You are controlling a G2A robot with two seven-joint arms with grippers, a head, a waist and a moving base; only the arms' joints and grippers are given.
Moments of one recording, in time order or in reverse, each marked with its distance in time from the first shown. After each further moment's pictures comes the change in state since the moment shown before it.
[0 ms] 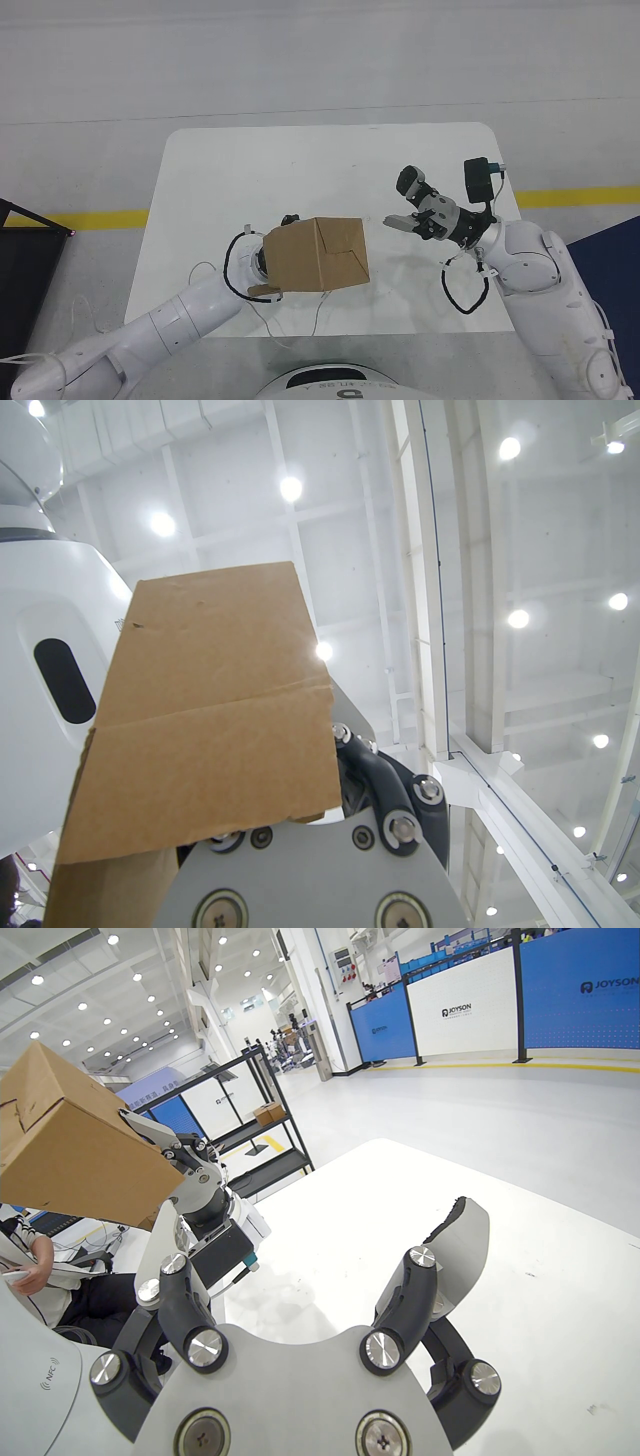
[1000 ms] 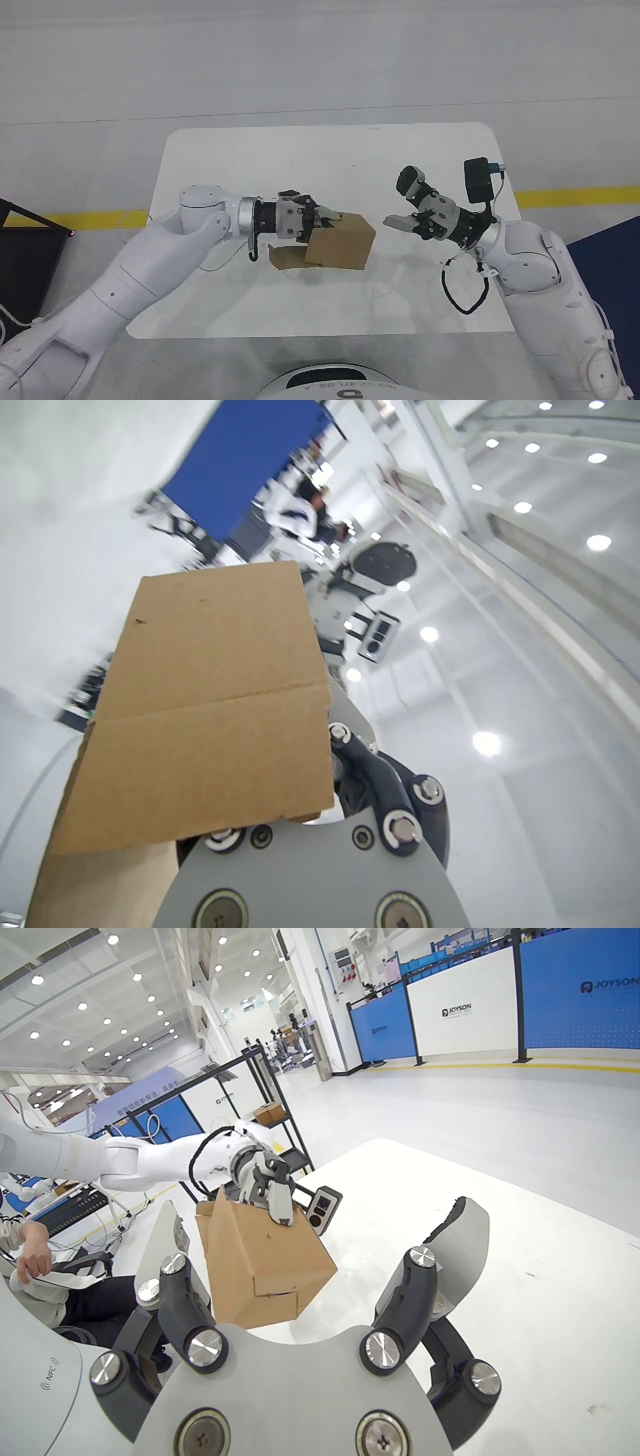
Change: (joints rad) left arm -0.125 0.144 -0.279 -0.066 0.873 0.236 0.668; right arm 0.000 0.000 0.000 0.000 0.000 0.000 0.000
